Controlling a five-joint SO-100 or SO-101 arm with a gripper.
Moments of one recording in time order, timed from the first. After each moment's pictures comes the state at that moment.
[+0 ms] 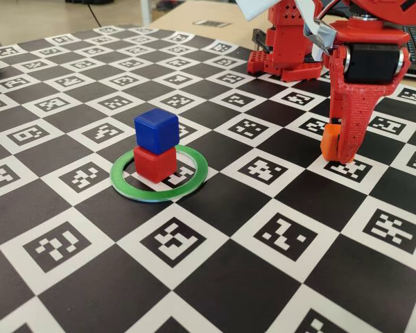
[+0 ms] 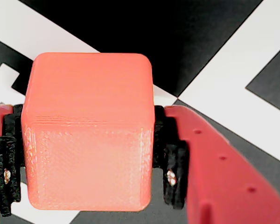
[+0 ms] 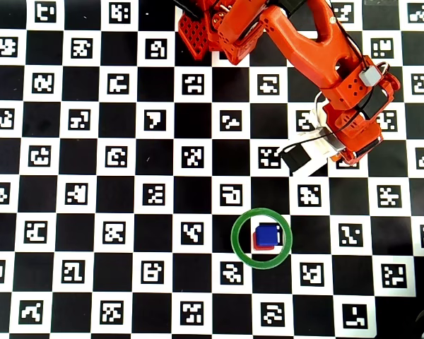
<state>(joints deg) -44.4 78.8 103.9 58.4 10.5</state>
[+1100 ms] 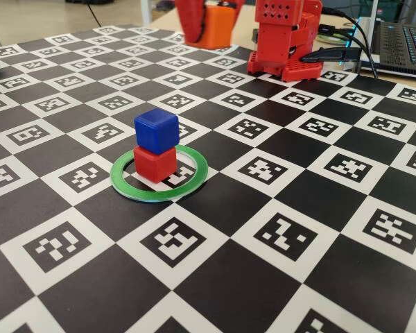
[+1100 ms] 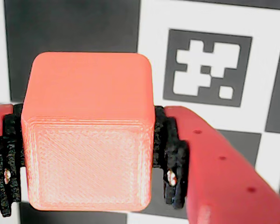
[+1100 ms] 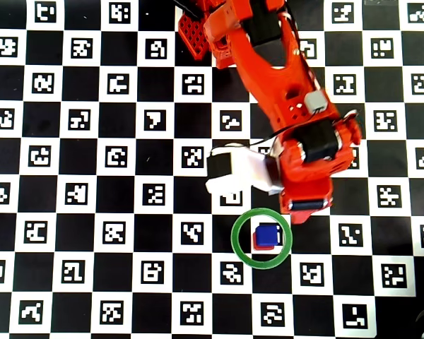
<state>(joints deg) -15.0 67.7 48.8 98.0 12.7</state>
